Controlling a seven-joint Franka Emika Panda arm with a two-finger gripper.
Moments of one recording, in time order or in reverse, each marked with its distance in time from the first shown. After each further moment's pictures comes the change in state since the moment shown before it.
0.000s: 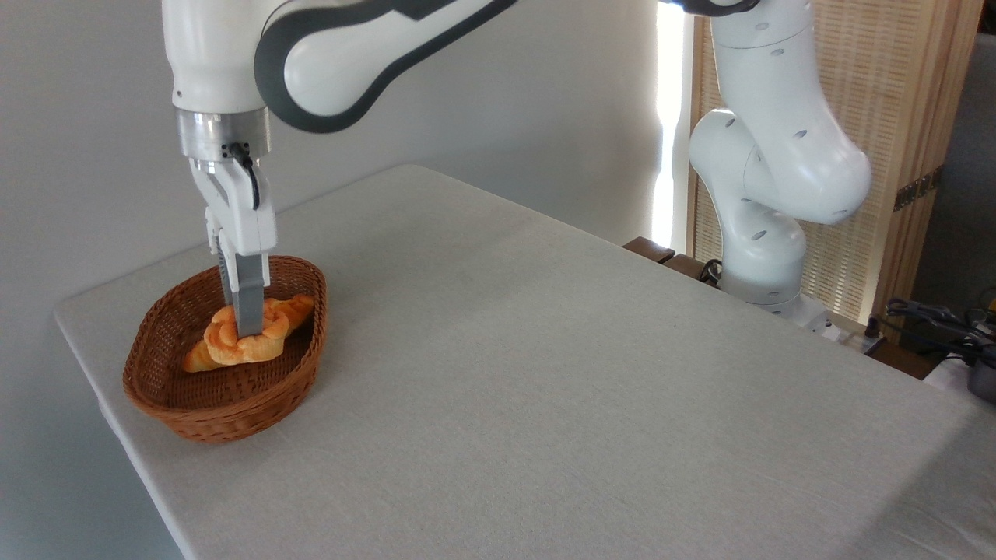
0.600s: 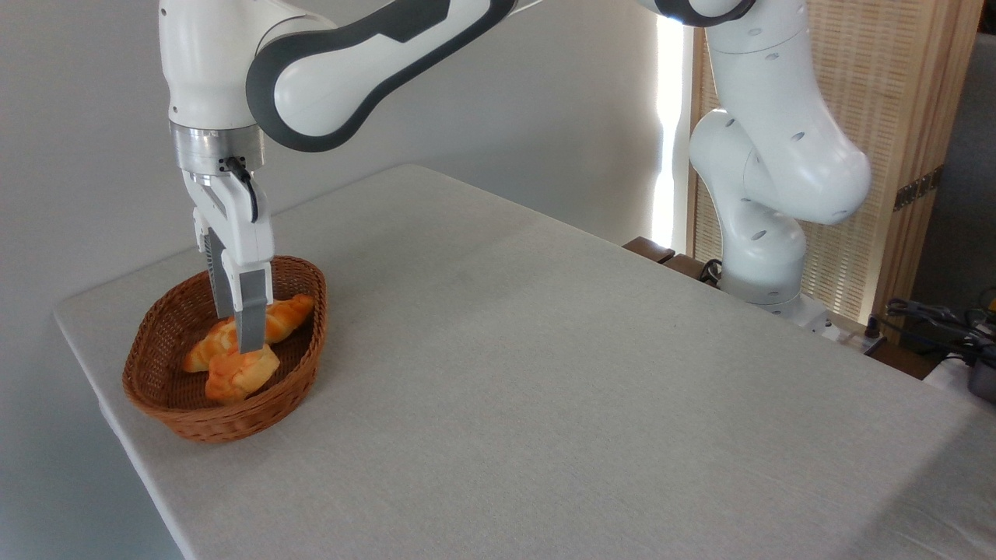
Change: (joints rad) arm -0.004 0.028 -0.013 0.008 0.000 0.024 -0.033
